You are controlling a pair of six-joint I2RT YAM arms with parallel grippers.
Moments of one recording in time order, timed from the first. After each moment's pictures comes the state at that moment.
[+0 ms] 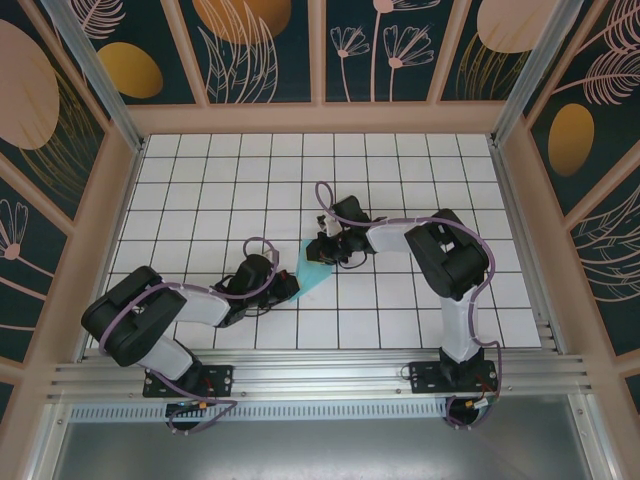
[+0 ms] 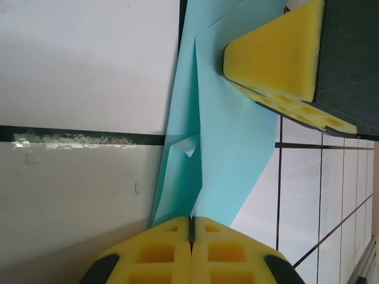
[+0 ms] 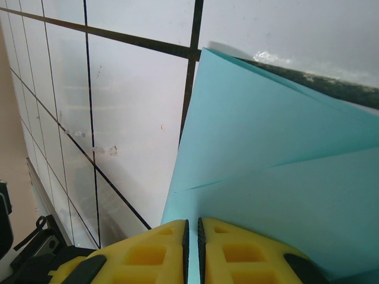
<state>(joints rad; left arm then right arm) -0.70 1.54 0.33 0.51 0.22 -1.04 0.63 2.01 1.10 -0.06 -0.66 0.65</state>
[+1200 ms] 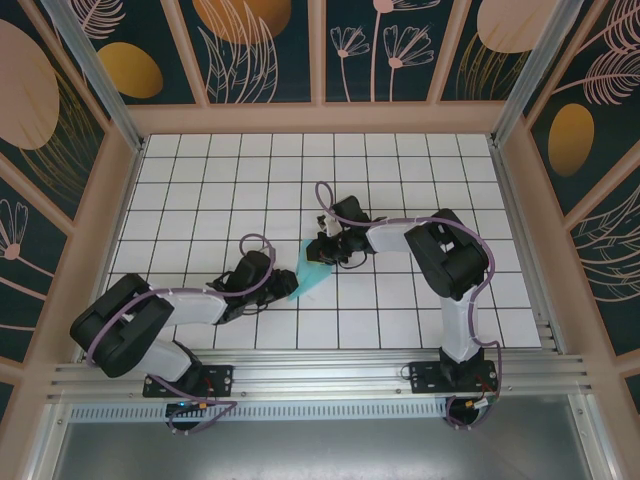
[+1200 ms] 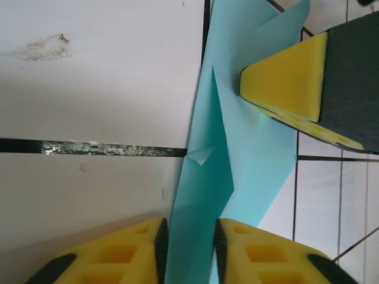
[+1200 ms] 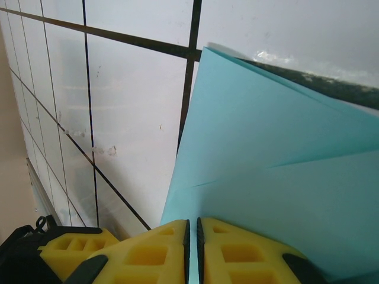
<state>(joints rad) -0.70 1.46 0.38 0.34 0.16 -1.00 0.63 2.01 1.10 -0.06 -0.65 0.65</state>
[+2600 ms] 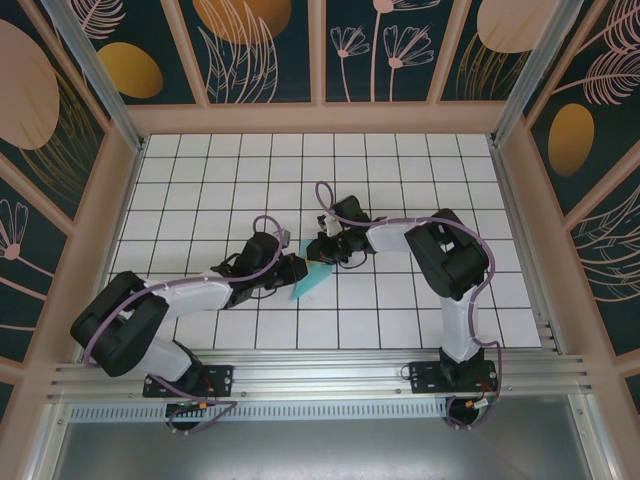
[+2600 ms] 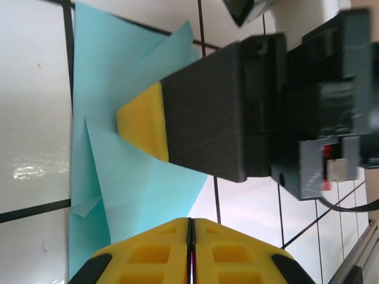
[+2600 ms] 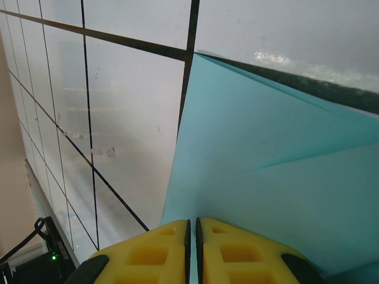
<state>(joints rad) -0.69 1.47 0.55 0.23 0.26 -0.90 0.63 2.01 1.10 -0.06 -0.65 0.65</state>
